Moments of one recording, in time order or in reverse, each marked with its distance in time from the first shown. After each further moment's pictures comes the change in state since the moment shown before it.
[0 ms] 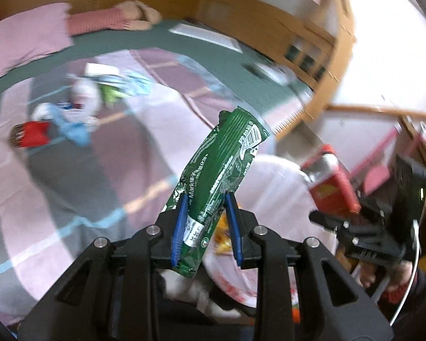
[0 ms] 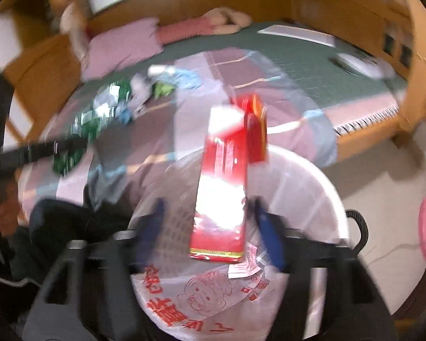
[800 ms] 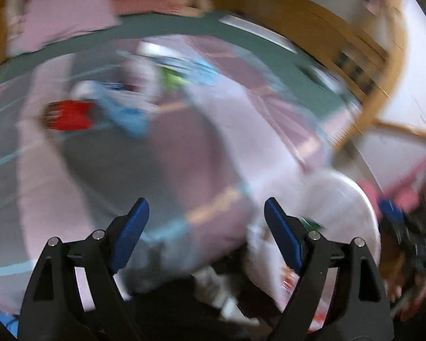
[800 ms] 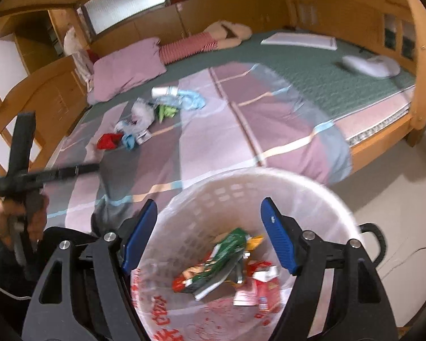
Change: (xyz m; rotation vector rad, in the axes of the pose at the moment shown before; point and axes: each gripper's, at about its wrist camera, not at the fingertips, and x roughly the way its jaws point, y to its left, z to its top) left arm 0.023 0.101 0.020 -0.191 0.007 0.242; right arm 0.030 -0.001 0.024 0.026 -0.037 0.091
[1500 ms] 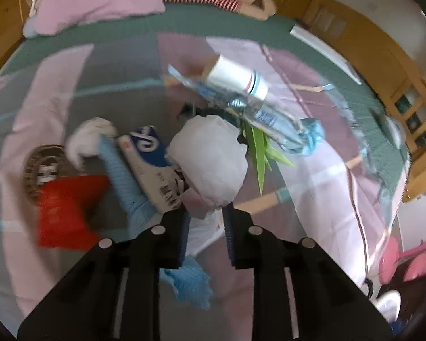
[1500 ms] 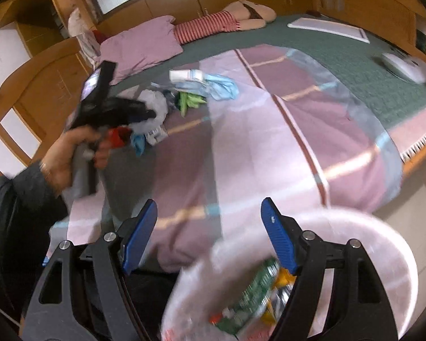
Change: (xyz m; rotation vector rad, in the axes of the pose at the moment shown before) left arm 0.127 0.084 0.139 -0.129 0.005 0.117; right arm 0.094 0.057 0.054 -0.044 0.083 0.055
